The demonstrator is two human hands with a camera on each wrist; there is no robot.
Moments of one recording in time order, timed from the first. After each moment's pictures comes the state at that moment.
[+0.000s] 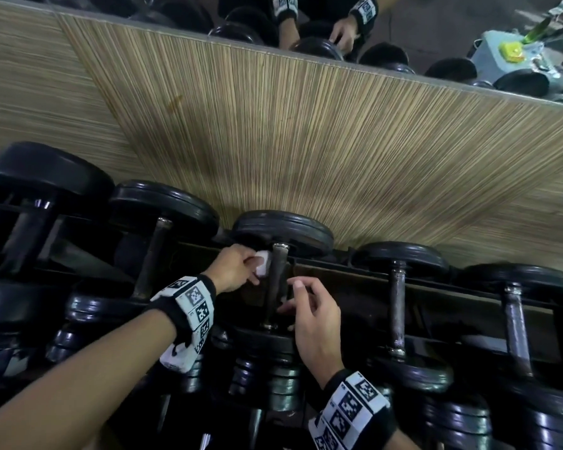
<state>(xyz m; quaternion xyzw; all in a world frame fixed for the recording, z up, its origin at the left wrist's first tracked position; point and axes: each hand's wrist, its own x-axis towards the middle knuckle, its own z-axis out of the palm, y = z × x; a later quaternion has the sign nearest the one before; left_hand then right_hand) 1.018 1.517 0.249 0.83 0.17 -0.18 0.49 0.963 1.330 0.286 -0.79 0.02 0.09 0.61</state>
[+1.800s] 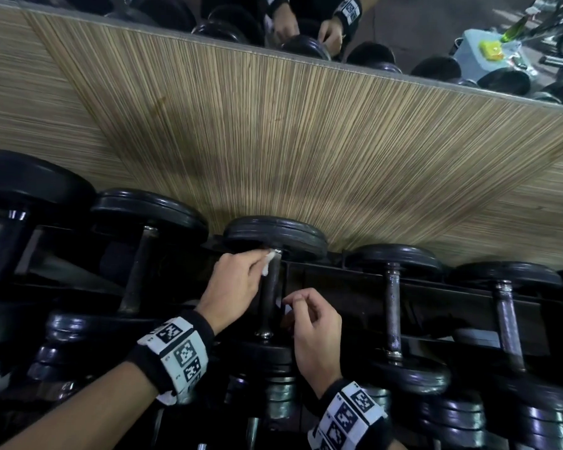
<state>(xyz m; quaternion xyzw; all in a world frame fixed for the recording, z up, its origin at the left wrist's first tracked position) 0.995 1.494 0.284 0.89 0.04 0.07 0.46 0.961 1.326 0.272 -0.78 0.01 0.05 0.62</state>
